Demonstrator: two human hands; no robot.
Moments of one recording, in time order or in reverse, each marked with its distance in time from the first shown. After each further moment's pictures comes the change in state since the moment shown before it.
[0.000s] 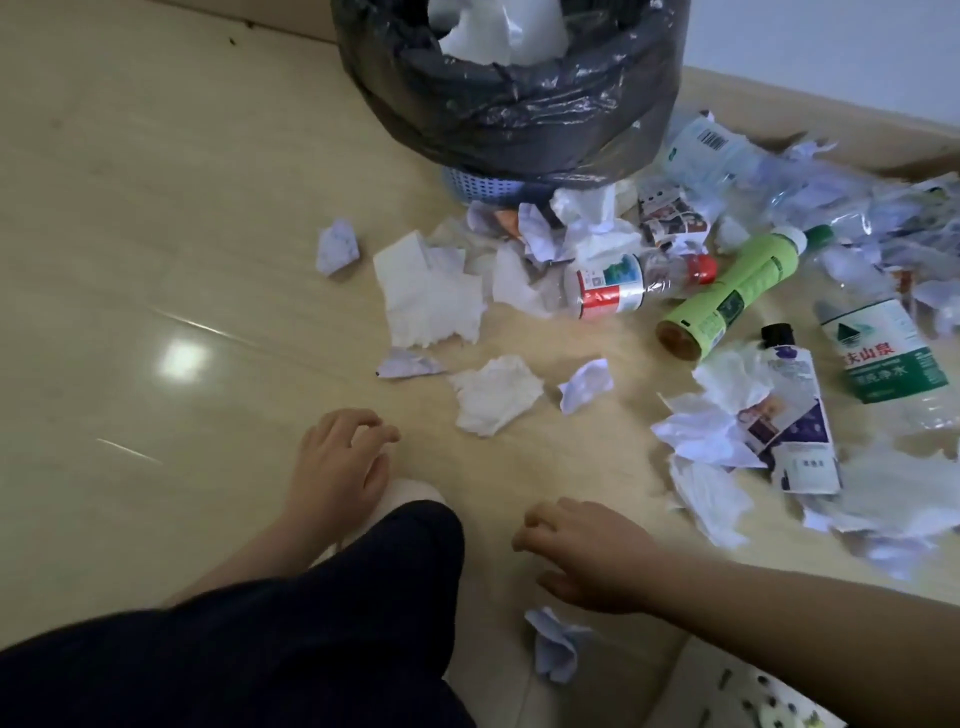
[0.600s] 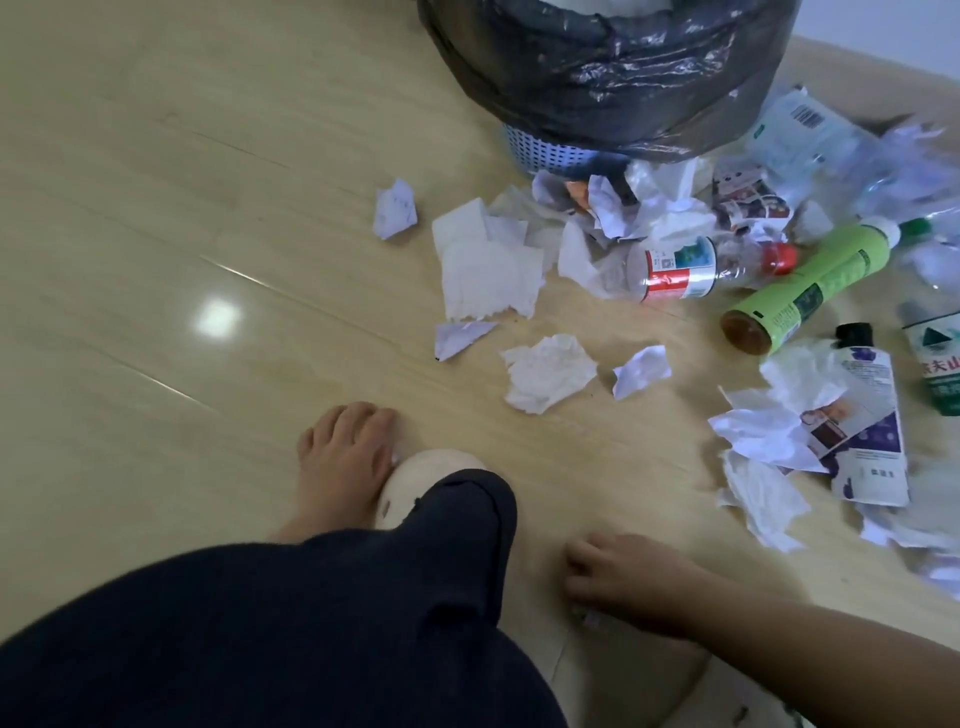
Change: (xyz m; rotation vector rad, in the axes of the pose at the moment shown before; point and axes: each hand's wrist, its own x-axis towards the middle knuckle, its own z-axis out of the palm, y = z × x) left_hand -0.047 -0.017 0.002 0.169 -0.221 -0.395; right_hand -0.005 0.004 0.046 -0.253 -0.016 -0.297
